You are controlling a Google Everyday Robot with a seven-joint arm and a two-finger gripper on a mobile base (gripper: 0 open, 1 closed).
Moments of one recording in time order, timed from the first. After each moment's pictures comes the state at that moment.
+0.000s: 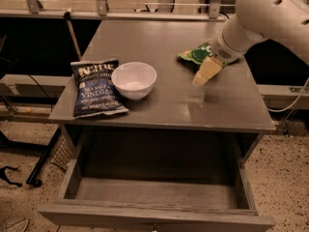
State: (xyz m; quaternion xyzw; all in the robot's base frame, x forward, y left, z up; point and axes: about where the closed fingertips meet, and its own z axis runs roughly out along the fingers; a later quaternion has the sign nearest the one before) arm 0.677 -0.171 0.885 -0.50 0.80 -0.08 0.32
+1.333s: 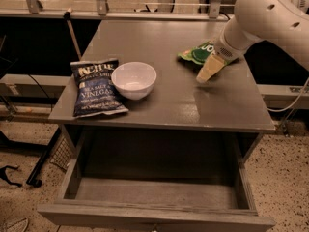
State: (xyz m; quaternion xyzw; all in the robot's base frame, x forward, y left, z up) arm 0.709 -0.196 0.875 -0.48 0.81 -0.10 0.32
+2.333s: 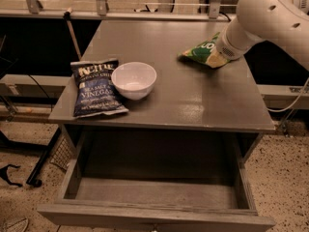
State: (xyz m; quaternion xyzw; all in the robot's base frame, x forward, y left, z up) arm 0.716 -0.203 0.873 -0.47 0.81 -0.11 0.33
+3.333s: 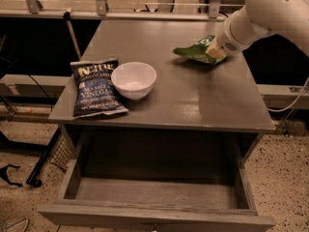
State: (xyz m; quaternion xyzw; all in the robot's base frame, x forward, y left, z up) arm 0.710 -0.187 0.901 -0.50 0.78 -0.09 0.36
